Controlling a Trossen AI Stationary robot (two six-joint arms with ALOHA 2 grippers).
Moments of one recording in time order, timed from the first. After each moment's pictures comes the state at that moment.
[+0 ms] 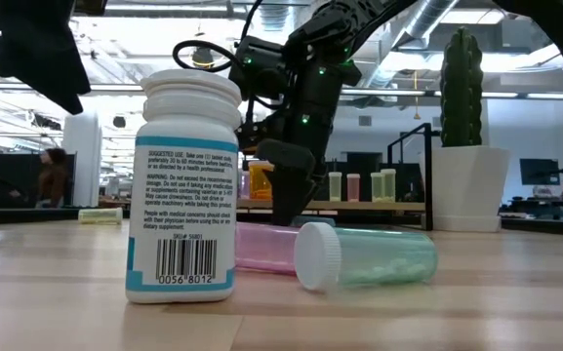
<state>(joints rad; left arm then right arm) -0.64 1.24 0.90 -0.93 -0.56 -1.27 -0.04 2.19 1.60 -0.66 0.05 0.15</state>
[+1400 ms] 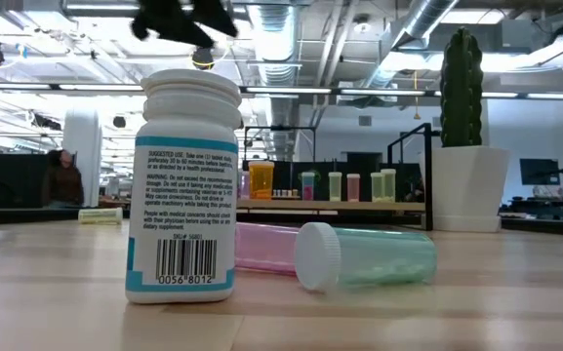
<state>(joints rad) -0.27 1.24 0.90 -0.11 -0.98 -0.32 -0.03 1.54 1.60 -0.31 0.28 -0.22</state>
